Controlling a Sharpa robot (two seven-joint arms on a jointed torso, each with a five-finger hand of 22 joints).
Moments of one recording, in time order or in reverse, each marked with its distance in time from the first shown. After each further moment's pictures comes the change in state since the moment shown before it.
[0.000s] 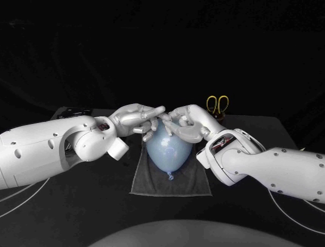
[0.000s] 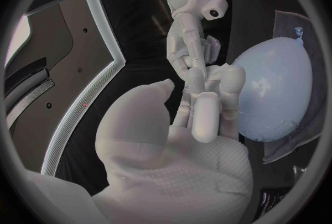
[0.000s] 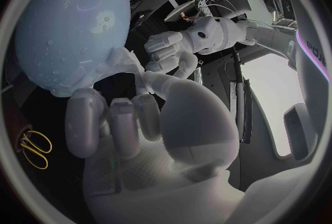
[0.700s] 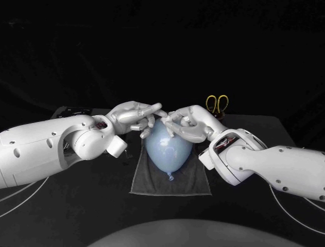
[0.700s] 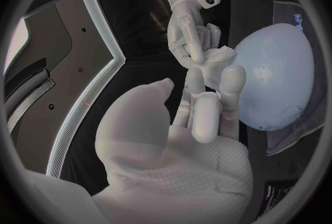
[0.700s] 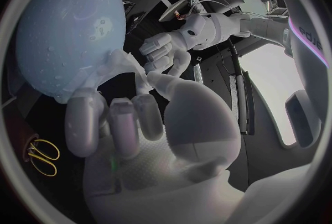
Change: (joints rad) left arm 0.000 -0.002 0.000 -0.017 -0.002 -0.036 0.021; left_hand 0.008 -0.008 -0.026 -0.004 0.000 0.028 -0.013 0.000 -0.001 -0.002 -0.002 0.006 0.001 0.000 0.000 0.004 -0.004 0.000 0.000 0.003 0.000 -0.004; right arm 0.001 -0.029 0.000 0.007 0.124 0.052 0.084; right_hand -0.091 -0.071 -0.008 0.006 -0.037 -0.021 0.021 0.001 0.006 -0.011 0.007 0.000 0.001 0.002 0.002 0.001 -0.001 -0.001 -0.002 -0.001 -0.010 -0.001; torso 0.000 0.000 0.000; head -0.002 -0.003
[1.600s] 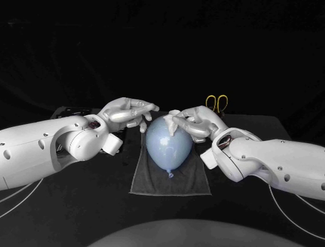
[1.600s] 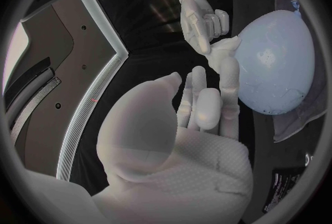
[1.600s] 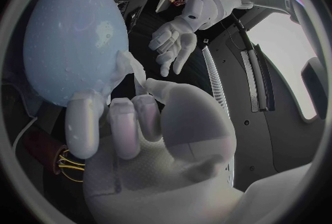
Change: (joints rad) left arm 0.000 -0.039 0.000 0.020 0.020 -0.076 0.058; left_hand 0.200 -0.025 0.022 -0.058 0.000 0.009 0.020 -0.015 -0.021 -0.098 0.026 -0.164 -0.099 -0.093 0.018 -0.055 -0.201 0.017 -0.118 0.017 -0.125 -0.177; right arm 0.004 -0.010 0.000 -0.030 0.296 0.043 0.055; right_hand 0.066 0.130 0.034 0.020 -0.050 0.020 -0.020 0.019 0.004 0.009 -0.009 0.015 0.000 -0.002 -0.002 0.001 0.001 0.000 0.002 0.006 0.024 0.001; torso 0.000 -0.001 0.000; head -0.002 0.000
